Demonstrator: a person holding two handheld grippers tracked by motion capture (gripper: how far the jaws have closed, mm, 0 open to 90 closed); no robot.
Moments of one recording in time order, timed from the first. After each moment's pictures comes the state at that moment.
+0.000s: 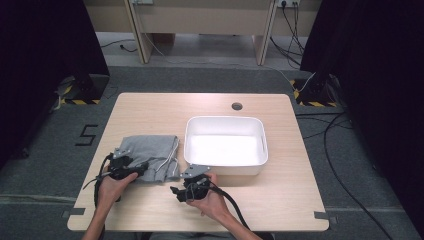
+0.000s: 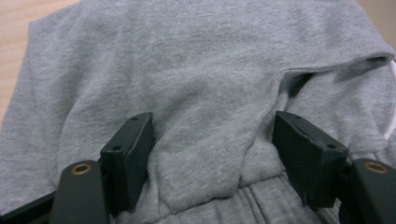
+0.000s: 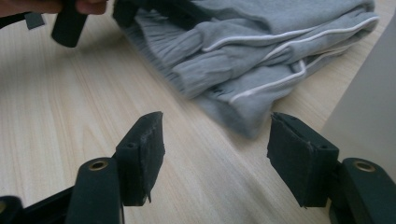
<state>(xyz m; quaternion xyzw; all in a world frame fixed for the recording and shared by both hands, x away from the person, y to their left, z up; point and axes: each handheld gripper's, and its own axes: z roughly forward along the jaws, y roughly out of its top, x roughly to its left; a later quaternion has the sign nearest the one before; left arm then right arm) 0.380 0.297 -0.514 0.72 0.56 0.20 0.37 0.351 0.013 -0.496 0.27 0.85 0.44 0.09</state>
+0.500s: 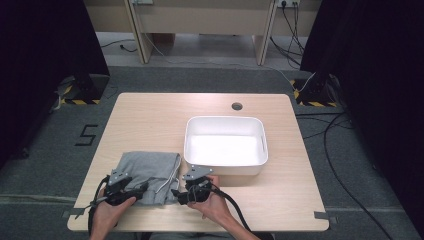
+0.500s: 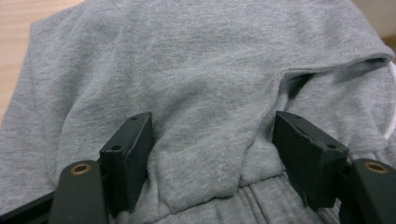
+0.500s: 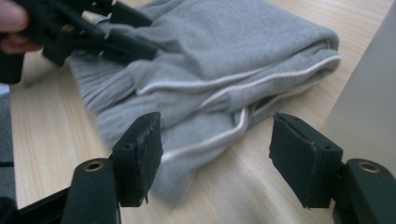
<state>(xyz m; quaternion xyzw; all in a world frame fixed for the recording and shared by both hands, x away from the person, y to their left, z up) 0.307 0.281 -0.516 0.72 0.55 0.20 0.37 0.344 0.009 -0.496 0.28 0.85 0.44 0.07</state>
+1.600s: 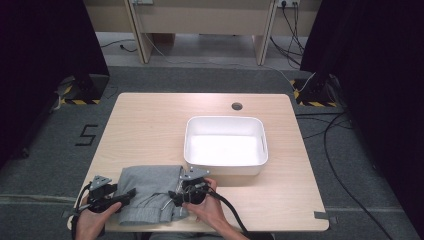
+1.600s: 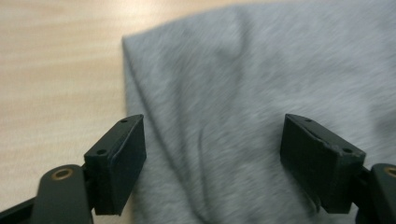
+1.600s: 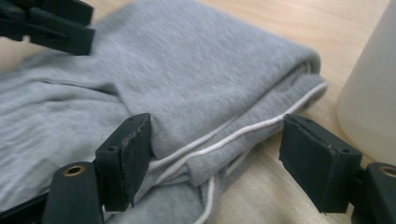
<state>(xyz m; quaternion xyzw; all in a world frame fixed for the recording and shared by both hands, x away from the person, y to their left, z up) 0.294 0.318 -0.511 0.70 0.59 0.17 0.35 0.341 0.020 -0.507 0.34 0.84 0.42 0.07</state>
